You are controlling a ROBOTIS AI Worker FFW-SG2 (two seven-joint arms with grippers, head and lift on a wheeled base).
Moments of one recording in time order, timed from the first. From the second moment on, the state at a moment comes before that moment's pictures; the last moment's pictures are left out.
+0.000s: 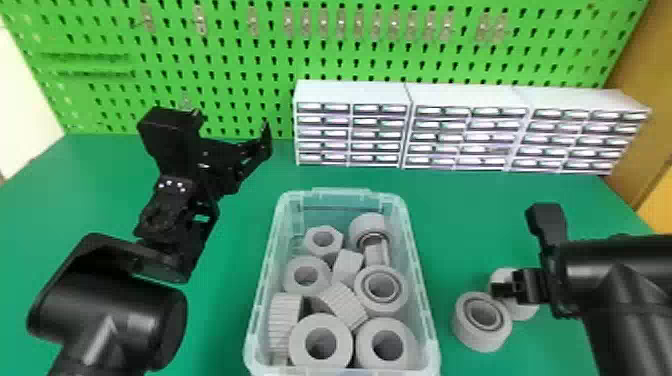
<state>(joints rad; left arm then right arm) -0.13 0.20 -0.20 -1.82 0.12 0.11 0.05 -0.31 -0.12 -0.10 -1.58 0.33 1.38 0.44</state>
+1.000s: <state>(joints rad) -0.13 0.20 -0.20 -1.82 0.11 0.11 0.05 -0.41 -0.14 0.04 -1.59 0.29 1.34 0.44</state>
